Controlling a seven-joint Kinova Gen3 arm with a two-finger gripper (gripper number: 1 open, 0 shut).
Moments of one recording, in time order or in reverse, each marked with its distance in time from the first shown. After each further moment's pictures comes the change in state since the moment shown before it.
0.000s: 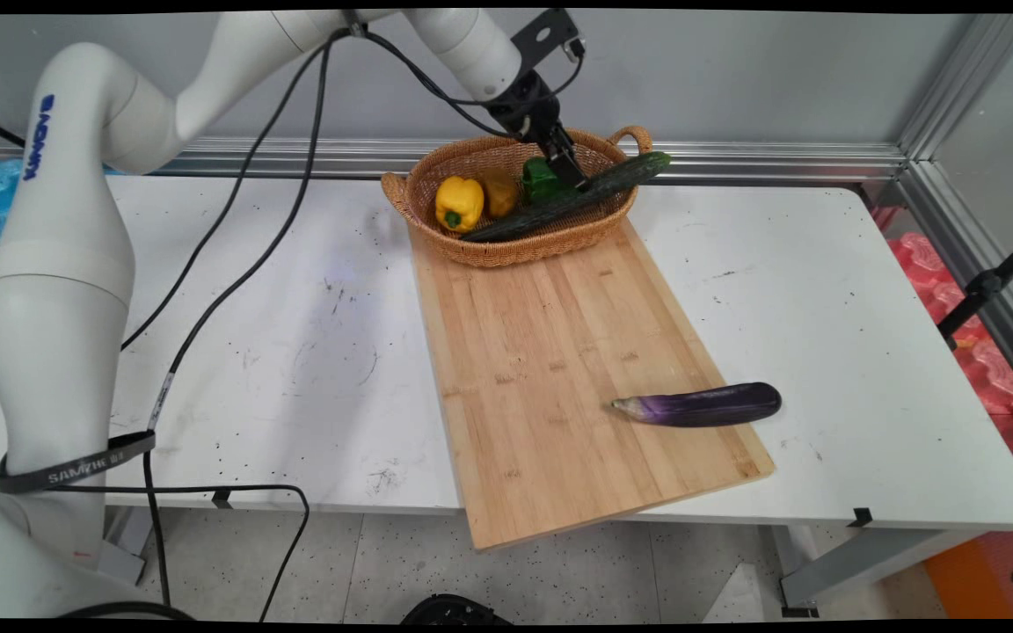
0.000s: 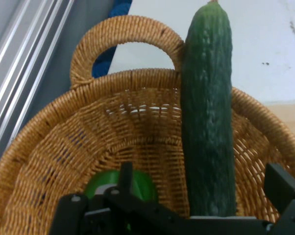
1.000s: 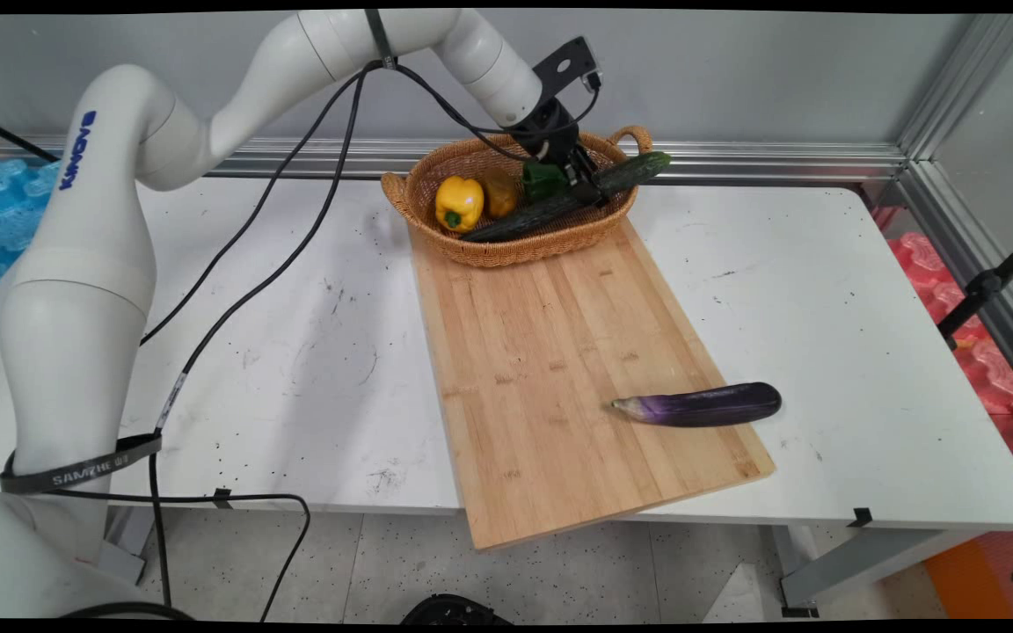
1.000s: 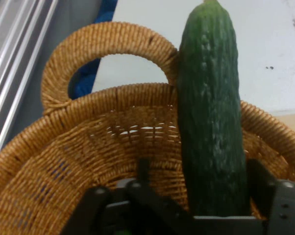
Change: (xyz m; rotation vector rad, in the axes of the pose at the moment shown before) arm -0.003 -0.005 0.048 -0.038 0.028 0.060
